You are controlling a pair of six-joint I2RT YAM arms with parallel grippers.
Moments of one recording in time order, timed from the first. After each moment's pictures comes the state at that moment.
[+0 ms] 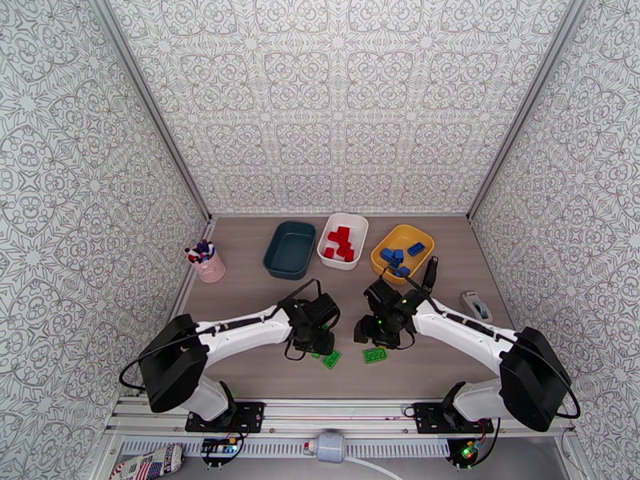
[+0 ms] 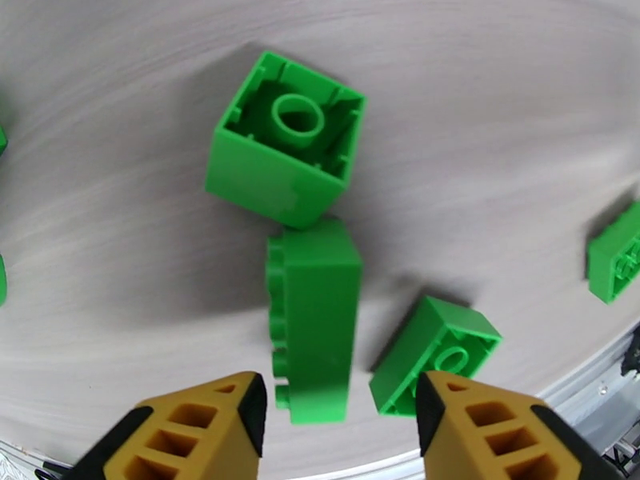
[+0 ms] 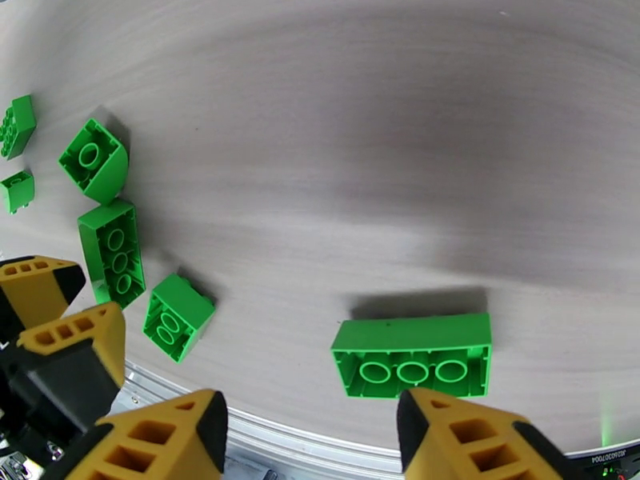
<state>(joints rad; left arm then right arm) -0.93 1.58 0.96 -0.74 0.05 -0.75 0.73 1.41 0.90 -0.80 -0.26 0.85</state>
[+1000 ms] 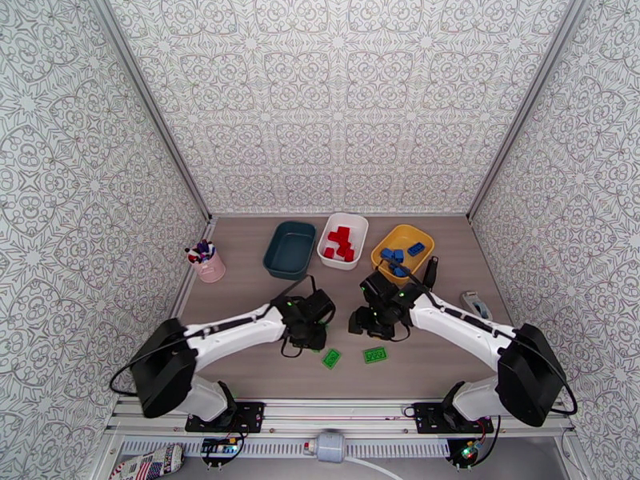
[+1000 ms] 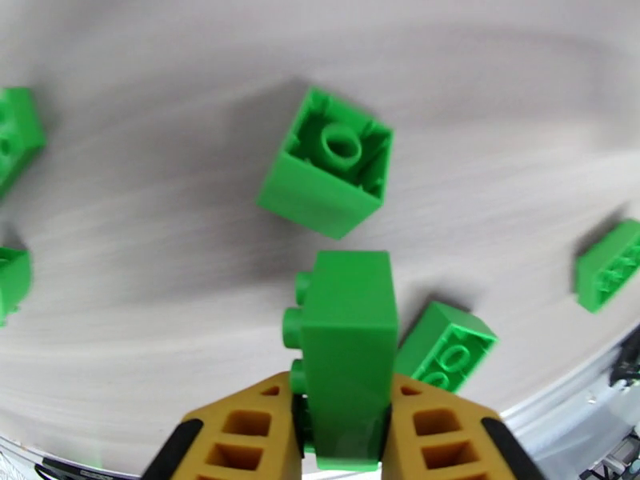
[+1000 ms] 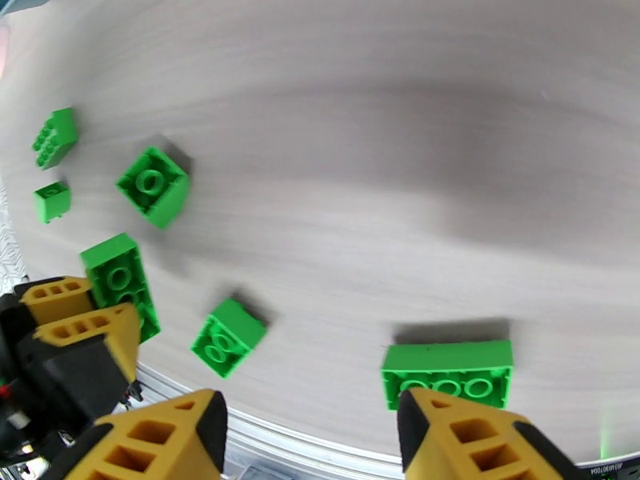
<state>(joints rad) -0.86 1.47 0.97 -0.78 0.03 -0.75 0.73 1.46 1.01 -0.77 -0.27 0.84</state>
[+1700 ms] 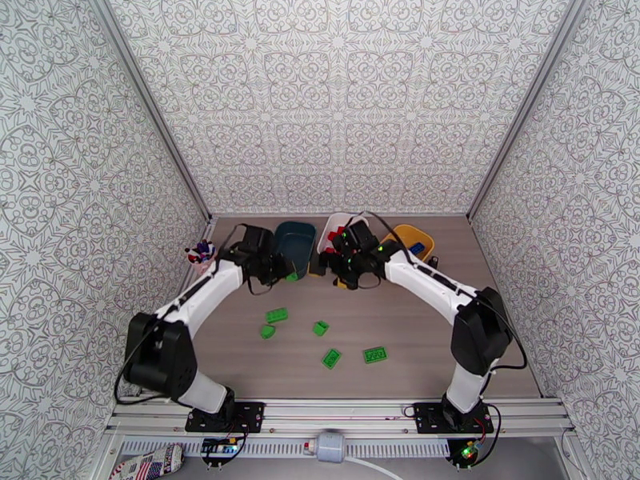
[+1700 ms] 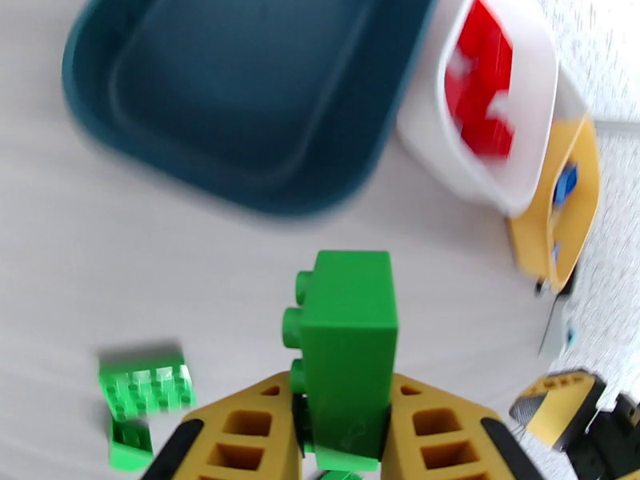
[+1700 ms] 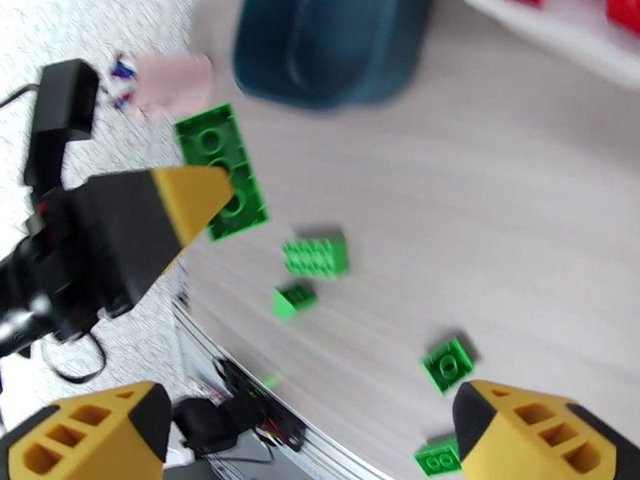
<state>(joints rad) -0.23 1.63 1.28 -0.63 0.32 -0.70 0.61 1.82 1.58 -0.63 -0.53 0.83</state>
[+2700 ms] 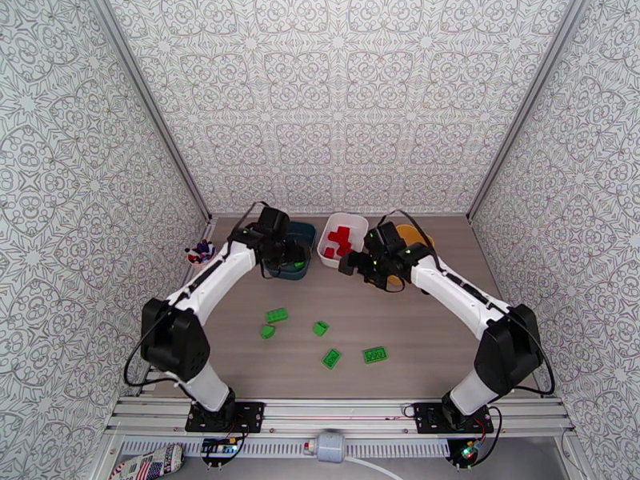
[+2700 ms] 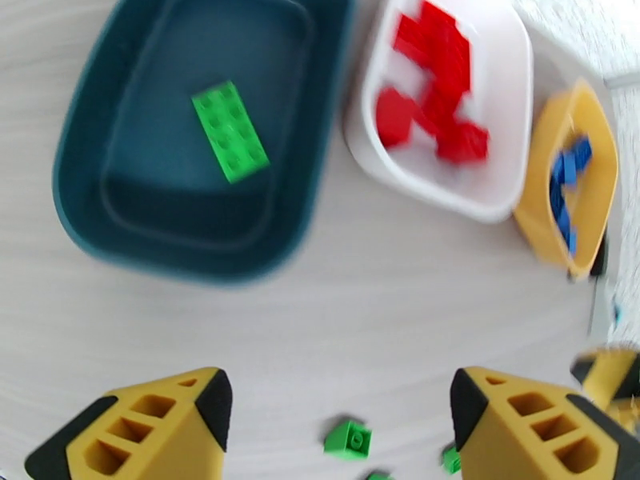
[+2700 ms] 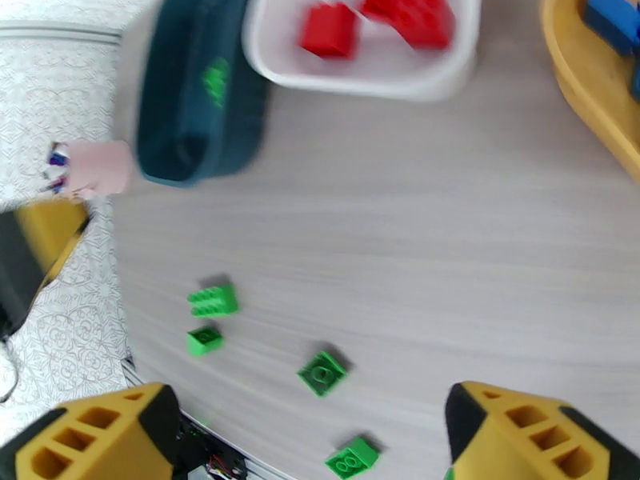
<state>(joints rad) -0.40 1.65 1.45 -0.82 0.13 -0.51 0.52 1.62 1.33 -0.71 -0.32 0.77</state>
